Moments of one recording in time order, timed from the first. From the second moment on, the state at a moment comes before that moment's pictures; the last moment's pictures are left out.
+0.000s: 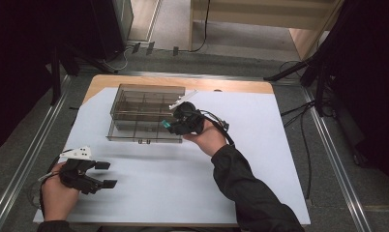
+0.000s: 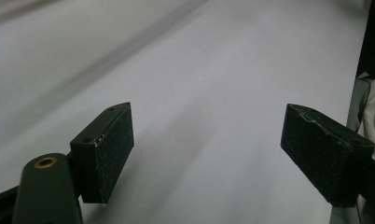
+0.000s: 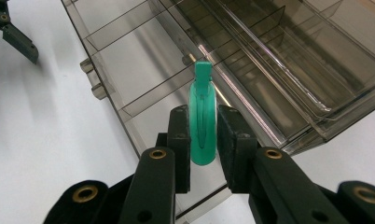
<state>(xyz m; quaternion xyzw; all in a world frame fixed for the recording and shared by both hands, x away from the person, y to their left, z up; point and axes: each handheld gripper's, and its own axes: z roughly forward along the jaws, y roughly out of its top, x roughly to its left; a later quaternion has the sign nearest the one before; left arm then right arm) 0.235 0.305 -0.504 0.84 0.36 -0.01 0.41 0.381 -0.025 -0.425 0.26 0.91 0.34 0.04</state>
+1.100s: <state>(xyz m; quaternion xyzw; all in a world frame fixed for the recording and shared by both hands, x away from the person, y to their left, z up) 0.234 0.305 -0.503 0.84 0.36 -0.01 0.41 0.381 -0.019 -0.433 0.25 0.91 0.31 0.04</state>
